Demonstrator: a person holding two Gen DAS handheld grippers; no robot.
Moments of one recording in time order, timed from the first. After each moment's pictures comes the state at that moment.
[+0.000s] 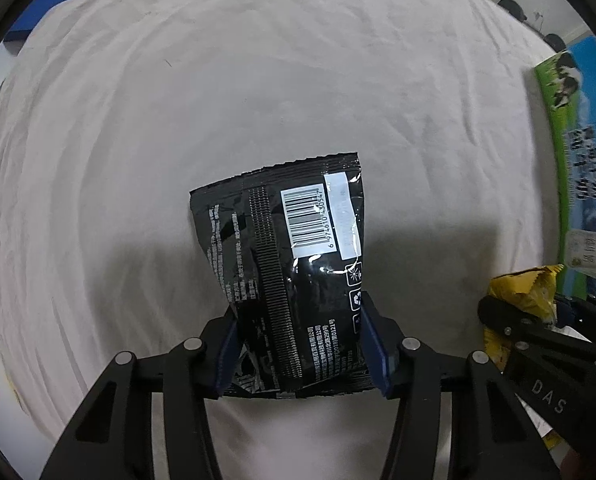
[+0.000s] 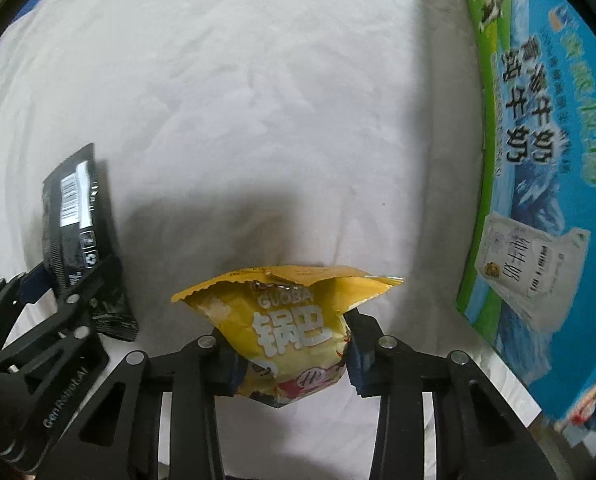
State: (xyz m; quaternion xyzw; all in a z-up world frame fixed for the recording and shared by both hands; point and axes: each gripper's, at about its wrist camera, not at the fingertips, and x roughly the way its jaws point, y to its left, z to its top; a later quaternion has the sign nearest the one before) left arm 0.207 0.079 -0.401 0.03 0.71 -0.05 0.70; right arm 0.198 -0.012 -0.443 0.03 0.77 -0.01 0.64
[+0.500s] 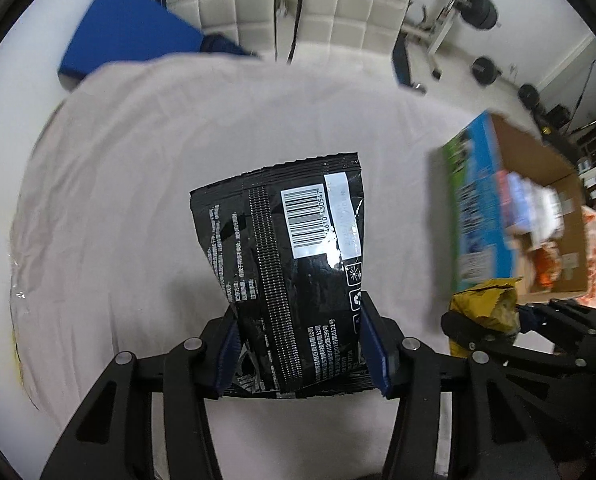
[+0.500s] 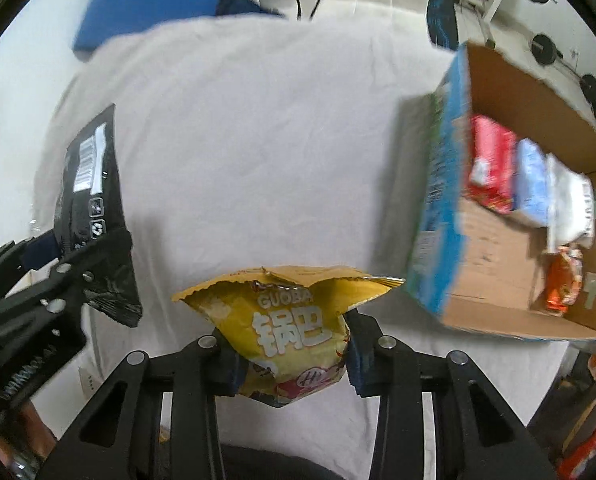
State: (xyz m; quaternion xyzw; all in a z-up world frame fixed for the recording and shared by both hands) left arm 0.157 0.076 -0.232 -0.01 0.62 -0.06 0.78; right arm 0.150 -0.035 -0.284 0.02 0.68 0.08 0.73
